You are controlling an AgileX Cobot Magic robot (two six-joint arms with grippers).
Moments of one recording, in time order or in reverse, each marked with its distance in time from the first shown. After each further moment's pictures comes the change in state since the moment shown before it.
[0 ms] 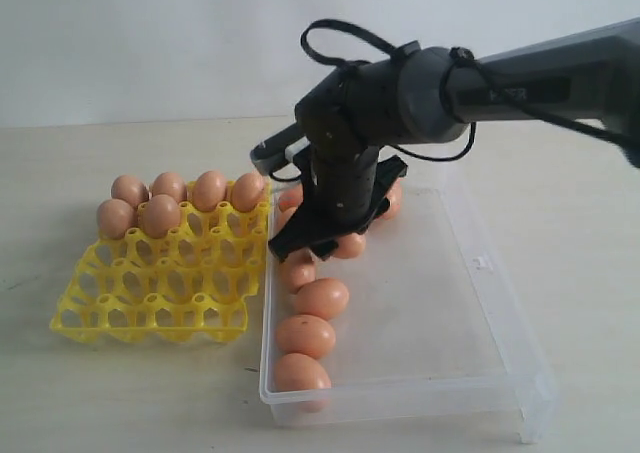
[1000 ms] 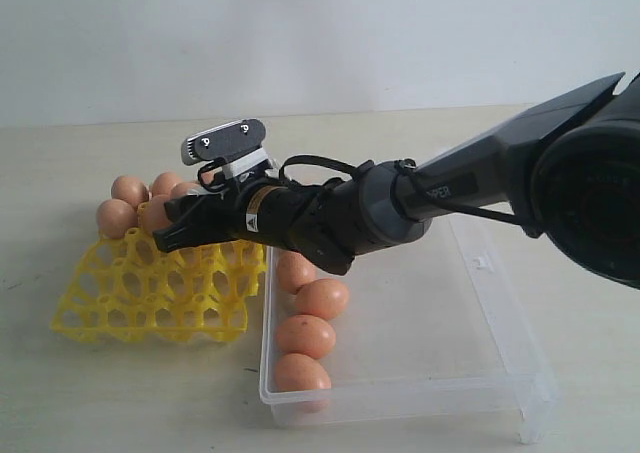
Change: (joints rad) left arm 0.000 0.000 0.000 0.000 0.000 0.000; right arm 0.052 0.171 0.147 0.003 -1.259 0.158
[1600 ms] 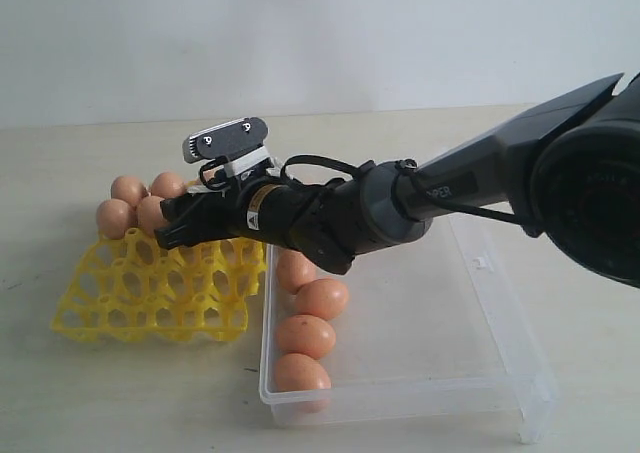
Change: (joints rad) left arm 0.000 0.000 0.000 0.000 0.000 0.000; right arm -0.002 -0.004 0.000 0.017 -0.014 -0.018
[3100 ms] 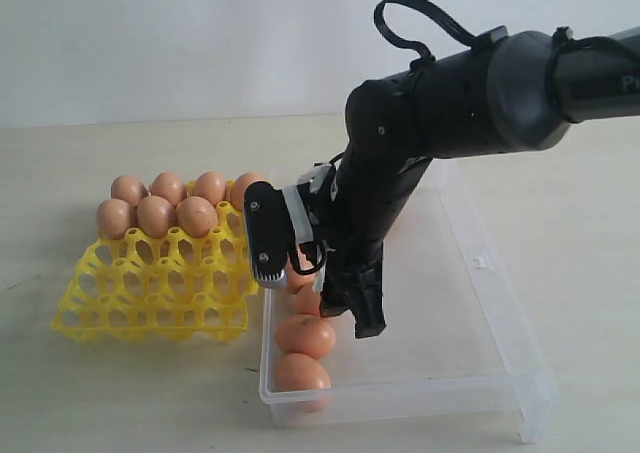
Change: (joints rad) left arm 0.000 0.000 0.000 0.000 0.000 0.000; right arm -0.039 -0.376 0.137 0.357 1.138 -1.529
